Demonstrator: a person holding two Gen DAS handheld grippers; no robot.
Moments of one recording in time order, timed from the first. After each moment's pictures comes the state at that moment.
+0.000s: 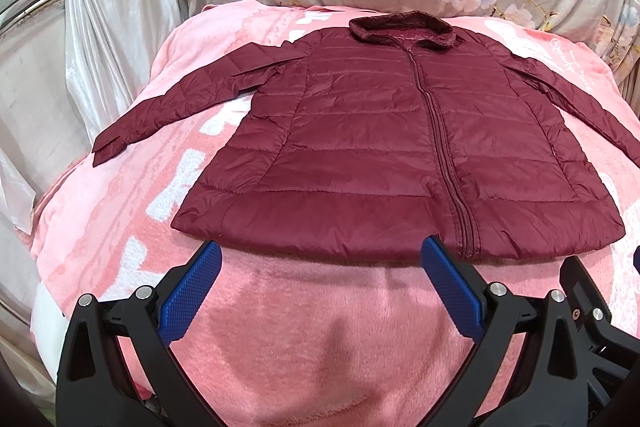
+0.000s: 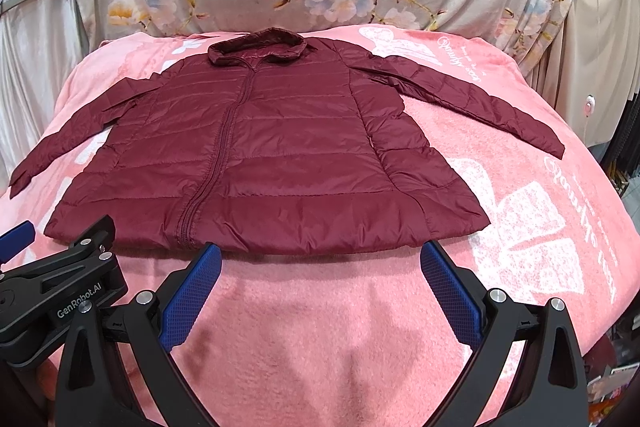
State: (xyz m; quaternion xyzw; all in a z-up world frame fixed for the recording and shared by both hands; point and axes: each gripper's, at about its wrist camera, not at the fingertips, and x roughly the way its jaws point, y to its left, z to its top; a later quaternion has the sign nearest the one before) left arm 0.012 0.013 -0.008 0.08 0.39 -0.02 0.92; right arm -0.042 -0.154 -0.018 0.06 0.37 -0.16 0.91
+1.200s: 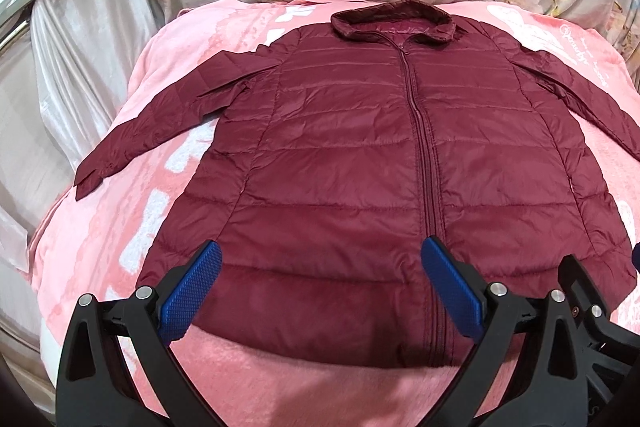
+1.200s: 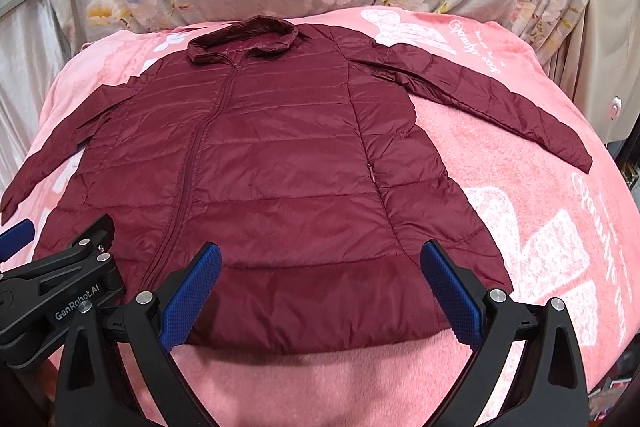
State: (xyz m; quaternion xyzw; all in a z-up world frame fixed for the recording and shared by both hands) left arm 0.085 -0.042 -0.009 0.11 0.42 -0.02 0.90; right arm 0.036 -0.208 -0.014 0.08 0.41 -0.15 0.90
